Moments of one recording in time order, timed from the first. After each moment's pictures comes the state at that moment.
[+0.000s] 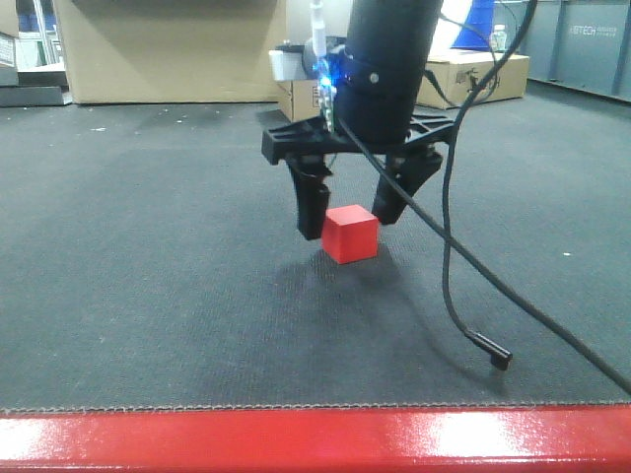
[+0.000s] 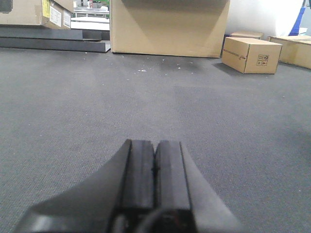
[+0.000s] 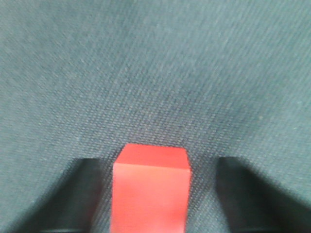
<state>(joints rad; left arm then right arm) -0.03 -0.01 0.03 -0.10 0.03 0.06 0.54 2.01 -1.64 0.05 0.94 0.11</state>
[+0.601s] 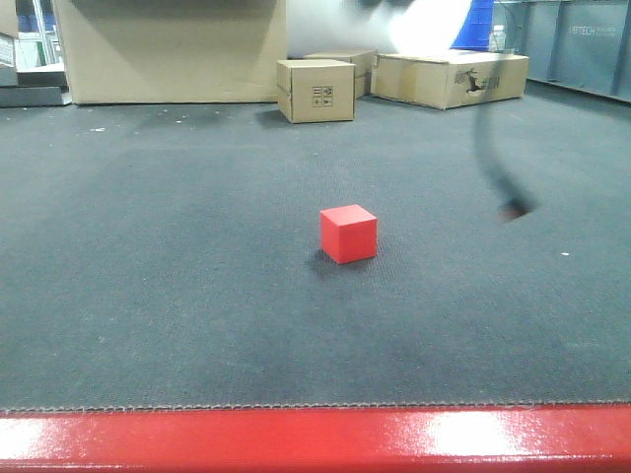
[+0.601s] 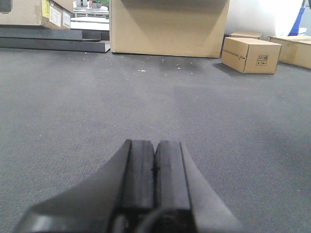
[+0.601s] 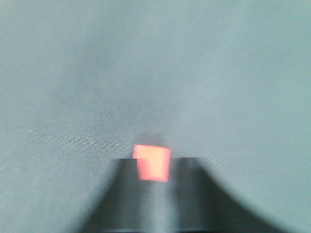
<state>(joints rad) -0.03 -0.01 0.03 -0.10 0.03 0.06 0.54 1.55 -1.57 -0.02 0.94 0.12</state>
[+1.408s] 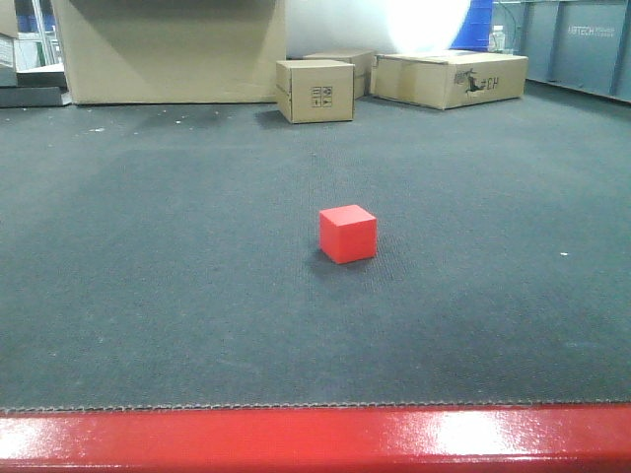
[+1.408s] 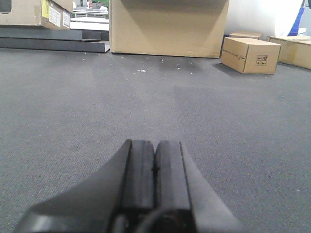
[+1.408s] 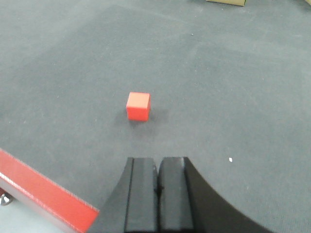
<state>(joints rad) -0.03 -0.01 0.03 -0.10 0.03 0.06 0.54 0.48 -0.60 -0.05 0.58 0.12</state>
